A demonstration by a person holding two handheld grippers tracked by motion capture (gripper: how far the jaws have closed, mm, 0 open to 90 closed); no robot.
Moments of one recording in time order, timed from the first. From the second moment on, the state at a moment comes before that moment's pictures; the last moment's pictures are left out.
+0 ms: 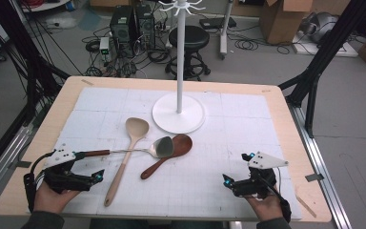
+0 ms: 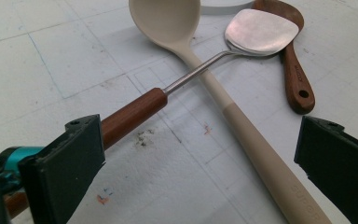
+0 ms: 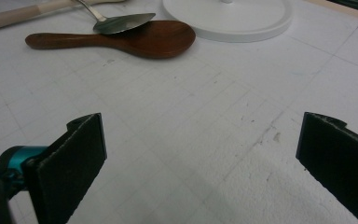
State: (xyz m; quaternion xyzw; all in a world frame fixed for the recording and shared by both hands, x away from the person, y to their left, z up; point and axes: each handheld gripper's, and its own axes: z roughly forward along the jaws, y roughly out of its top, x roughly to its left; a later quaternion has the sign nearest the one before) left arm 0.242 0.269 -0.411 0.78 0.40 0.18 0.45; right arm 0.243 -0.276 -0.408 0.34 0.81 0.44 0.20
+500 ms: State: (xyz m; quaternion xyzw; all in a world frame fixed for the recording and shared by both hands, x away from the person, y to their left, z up) left arm 0.244 0.270 -0.413 0.78 0.40 0.17 0.45; right arm 0.247 -0.277 -0.410 0.34 0.81 0.44 0.19
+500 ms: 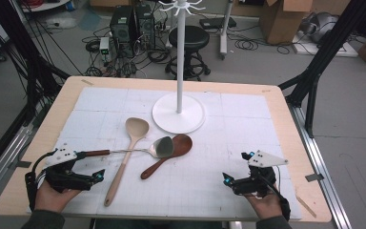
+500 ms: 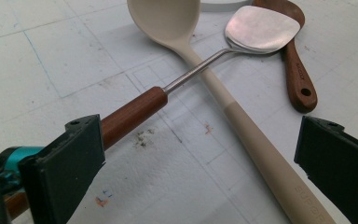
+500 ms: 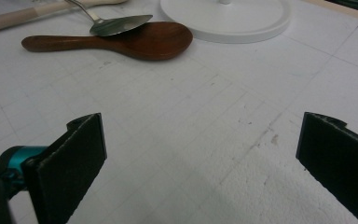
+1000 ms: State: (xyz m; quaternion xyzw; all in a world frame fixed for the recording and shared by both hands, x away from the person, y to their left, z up) left arm 0.245 0.267 -0.414 0.78 0.39 0.17 0.45; right arm 0.244 -0.277 -0.410 0.34 0.81 0.44 0.20
